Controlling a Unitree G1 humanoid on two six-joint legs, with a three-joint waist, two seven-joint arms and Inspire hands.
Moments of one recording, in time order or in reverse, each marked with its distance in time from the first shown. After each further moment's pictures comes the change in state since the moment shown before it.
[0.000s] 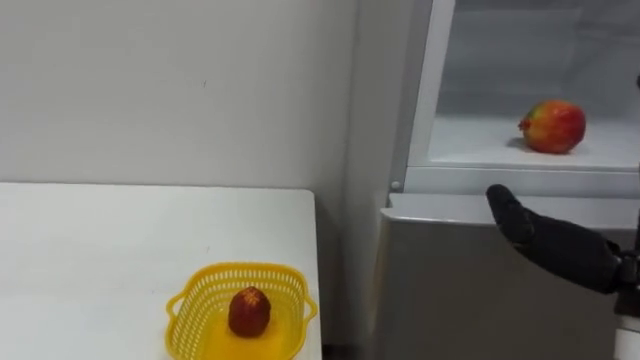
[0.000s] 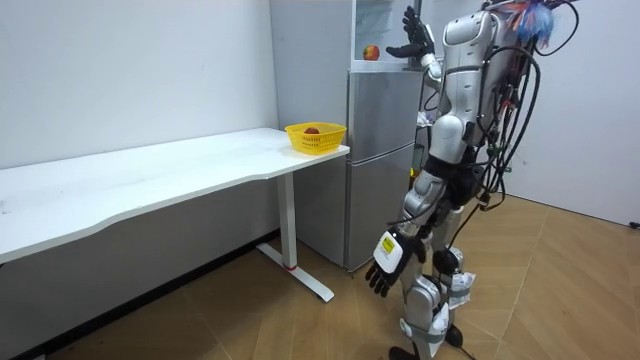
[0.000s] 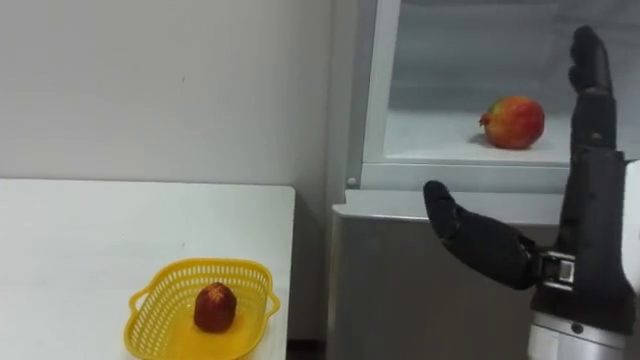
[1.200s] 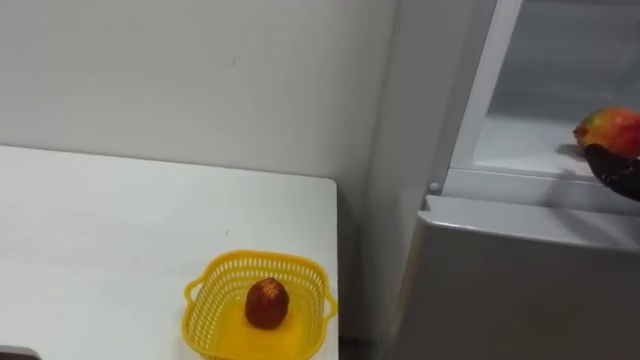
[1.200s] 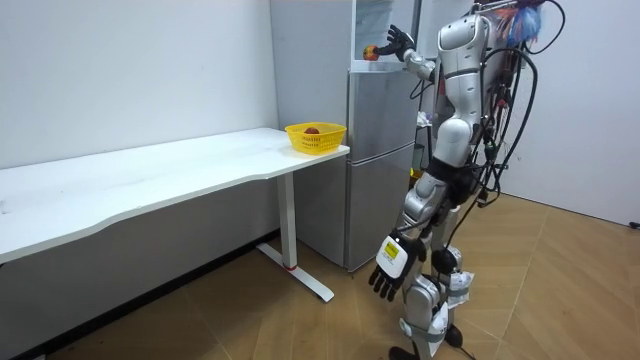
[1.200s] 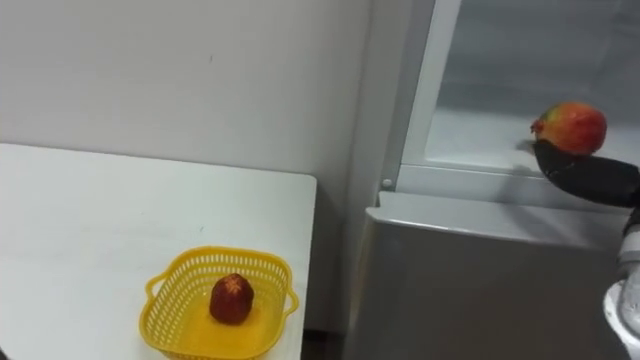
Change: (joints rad) left arm 0.055 0.021 0.104 -0.149 0.021 0.053 -0.094; right arm -0.401 -0.246 -0.167 0.573 0.541 0.153 0.113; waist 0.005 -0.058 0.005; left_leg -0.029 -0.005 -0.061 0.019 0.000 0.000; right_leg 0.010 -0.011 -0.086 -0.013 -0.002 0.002
